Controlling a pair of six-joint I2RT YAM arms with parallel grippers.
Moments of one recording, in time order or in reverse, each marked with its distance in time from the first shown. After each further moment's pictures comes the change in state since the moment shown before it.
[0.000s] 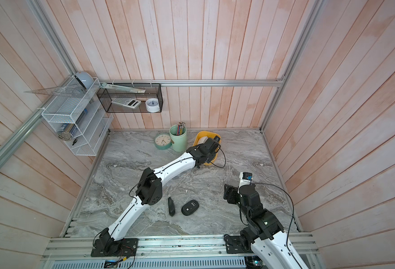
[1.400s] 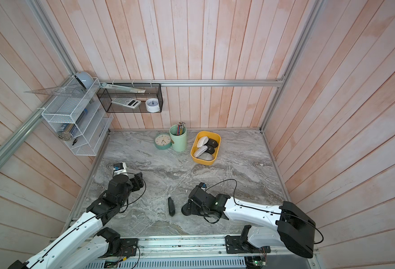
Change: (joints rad) left arm 0.415 -1.715 -1.883 0.438 0.060 -0.533; right arm 0.607 0.819 0.143 0.217 -0.156 0.581
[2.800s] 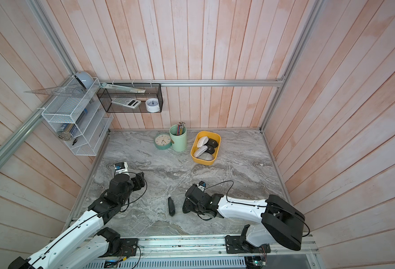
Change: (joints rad) left arm 0.000 0.045 0.000 0.023 0.023 0.000; right arm -0.017 0.121 -0.006 0.200 0.034 0.146
